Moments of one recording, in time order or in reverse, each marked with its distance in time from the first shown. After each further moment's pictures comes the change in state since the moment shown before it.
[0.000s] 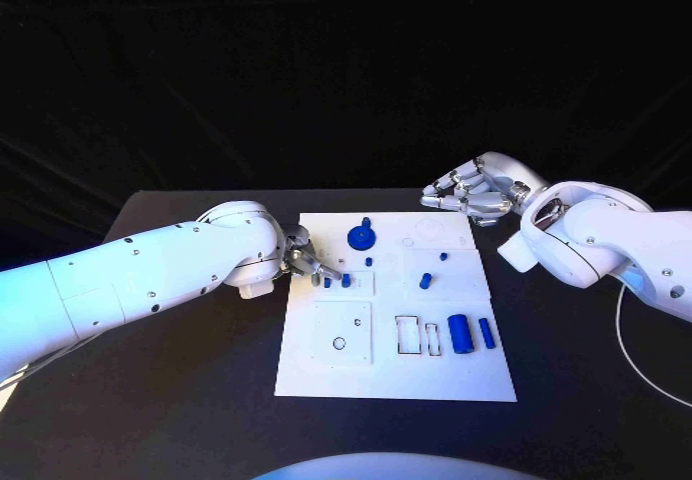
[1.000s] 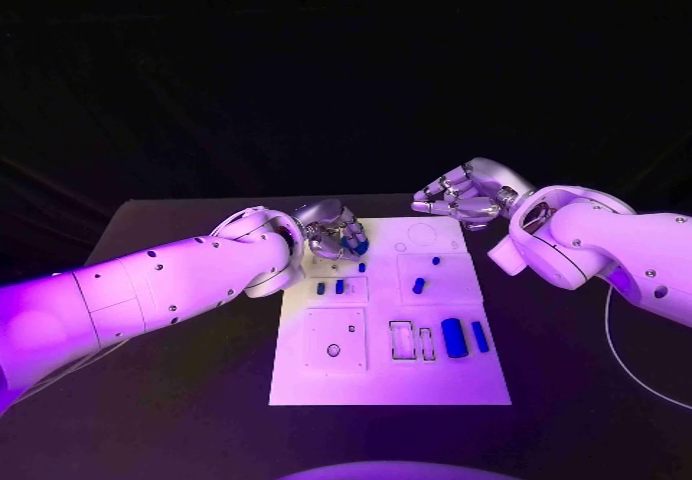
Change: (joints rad) left arm 0.001 0.098 -0.037 -0.085 -0.093 -0.348 0.556; left_hand 0.554 0.016 0.034 -0.160 -0.023 -0.164 0.124 -0.358 -0.369 -0.389 0.161 -0.776 -0.779 -0.328 0.133 -0.864 -0.700 0.127 -0.419 0.124 -0.970 -0.527; right arm 0.000 0.002 0.000 -0.002 0.002 0.001 0.000; right_hand -0.004 0.004 -0.005 0.000 0.000 0.000 0.000 0.000 0.000 0.000 0.000 0.000 0.000 0.000 0.000 0.000 0.000 0.000 0.000 0.000 0.000 0.000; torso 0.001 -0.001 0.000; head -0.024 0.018
